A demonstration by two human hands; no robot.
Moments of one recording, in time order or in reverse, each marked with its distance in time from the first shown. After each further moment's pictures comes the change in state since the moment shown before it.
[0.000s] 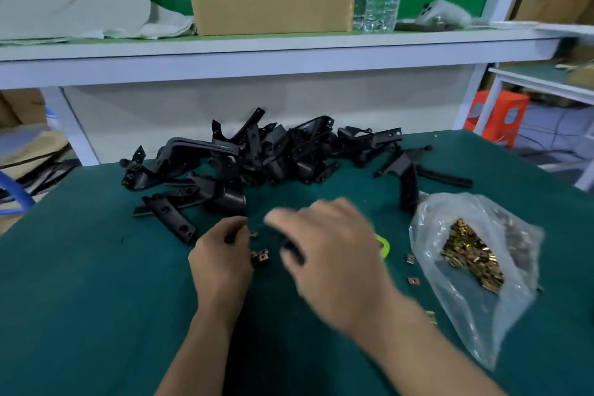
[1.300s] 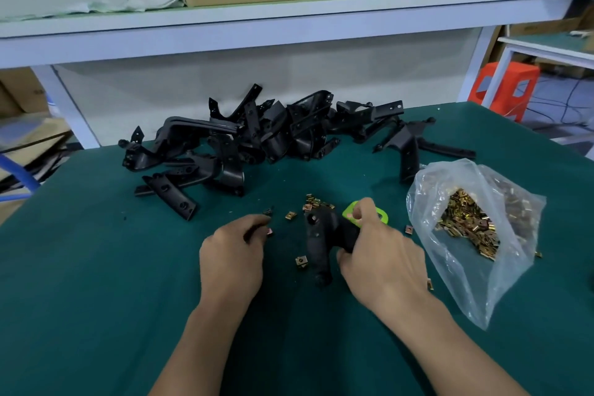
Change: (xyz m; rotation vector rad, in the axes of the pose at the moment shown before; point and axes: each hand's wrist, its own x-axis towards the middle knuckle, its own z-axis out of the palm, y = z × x) left_hand -0.038 0.004 -0.013 0.188 -0.205 0.124; right_hand -0.067 0.040 0.015 -0.070 -0.274 0.749
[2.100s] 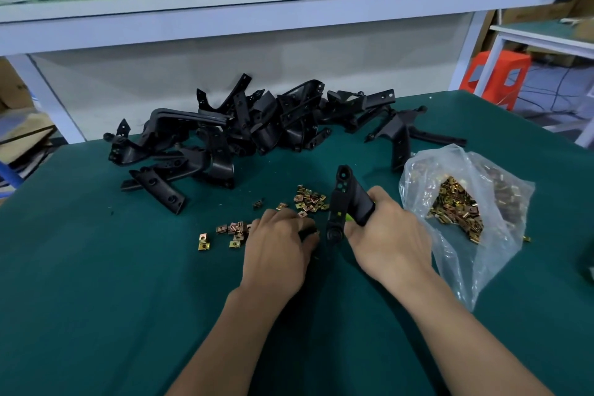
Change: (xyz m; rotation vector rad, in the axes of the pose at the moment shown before) left_hand -0.013 0.027 0.044 0.337 -0.261 0.408; right_hand 0.018 0.023 0.002 0.080 0.064 0.139
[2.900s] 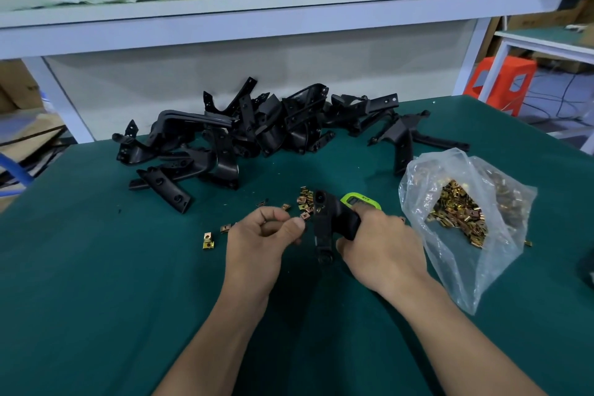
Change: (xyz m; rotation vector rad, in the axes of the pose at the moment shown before) left_hand -0.019 0.001 -0.022 -1.108 0.170 -0.404; right_hand -0.009 -0.011 -0.006 -0.105 -0.152 -0.096
